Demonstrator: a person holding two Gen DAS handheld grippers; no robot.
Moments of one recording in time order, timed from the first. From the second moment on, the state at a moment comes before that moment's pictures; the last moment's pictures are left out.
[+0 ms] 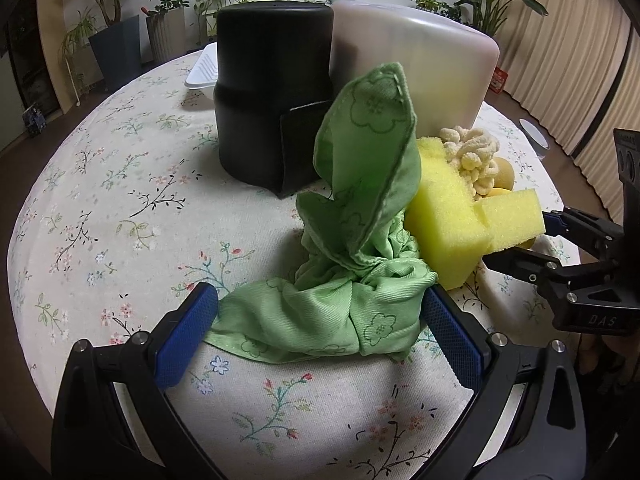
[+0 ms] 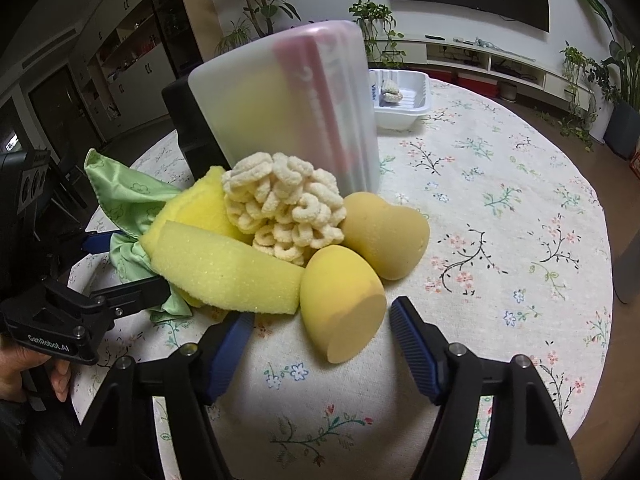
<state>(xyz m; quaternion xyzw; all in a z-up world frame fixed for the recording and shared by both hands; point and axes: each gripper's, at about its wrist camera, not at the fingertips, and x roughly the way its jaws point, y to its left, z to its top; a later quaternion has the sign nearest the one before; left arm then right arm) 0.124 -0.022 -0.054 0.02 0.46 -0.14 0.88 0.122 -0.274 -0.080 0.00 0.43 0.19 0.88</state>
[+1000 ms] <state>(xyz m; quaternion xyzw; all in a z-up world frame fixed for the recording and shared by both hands) 0.110 -0.001 -0.052 -0.03 0.45 -0.13 0.88 0.104 -0.280 -0.077 -0.02 0.43 0.18 0.88</state>
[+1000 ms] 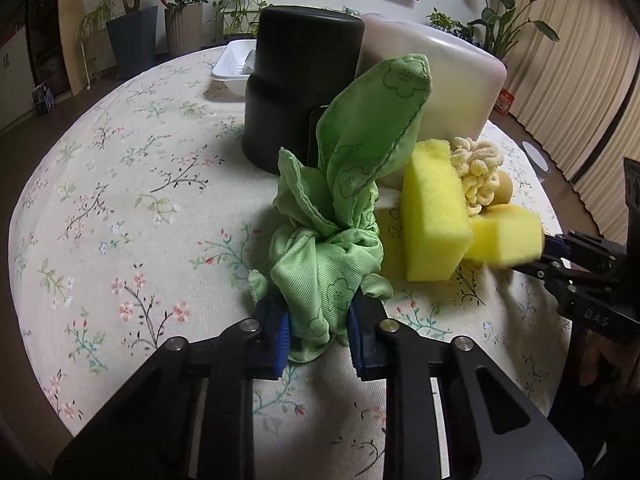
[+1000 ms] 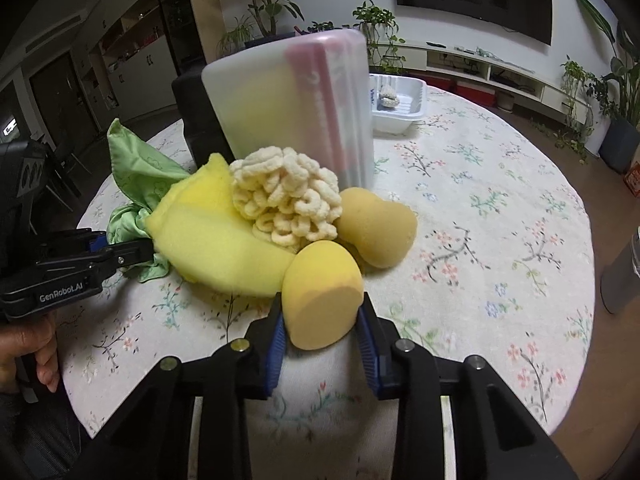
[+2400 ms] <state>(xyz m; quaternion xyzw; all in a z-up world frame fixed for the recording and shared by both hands) 0.309 0.051 0.050 0.03 0.41 -0.16 0.90 0.311 -0.341 0.025 -0.10 0.41 0.17 0.89</state>
